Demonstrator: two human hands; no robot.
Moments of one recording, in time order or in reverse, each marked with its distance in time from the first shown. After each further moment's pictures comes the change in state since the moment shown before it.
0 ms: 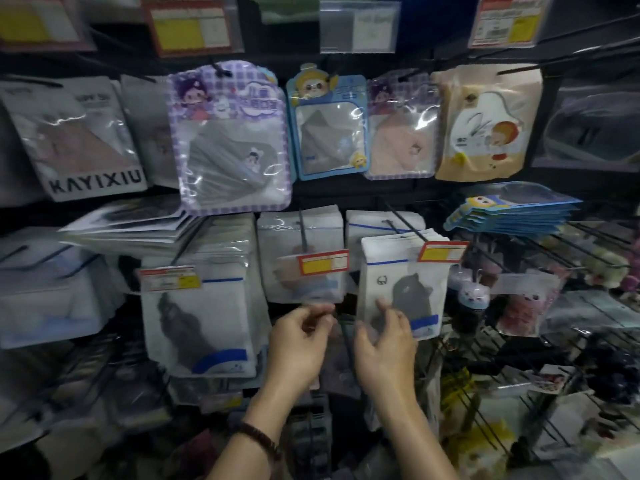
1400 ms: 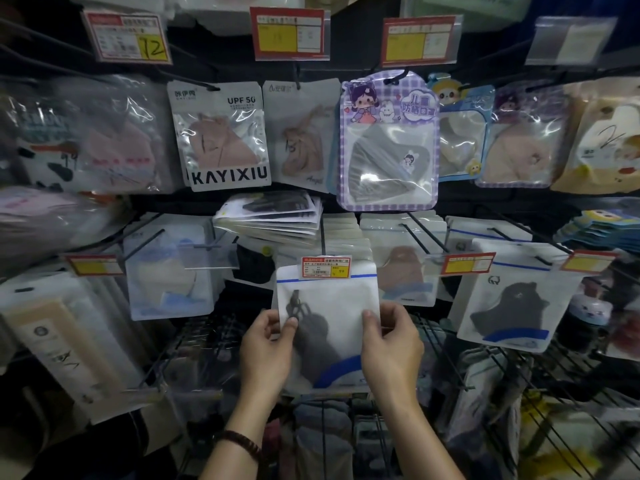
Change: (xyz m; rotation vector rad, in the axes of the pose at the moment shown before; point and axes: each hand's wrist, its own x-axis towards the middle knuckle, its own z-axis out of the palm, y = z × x) left_hand 0.002 -0.059 -0.229 0.004 0.354 -0.045; right_hand -0.088 -0.108 0.139 0.324 0.025 0.019
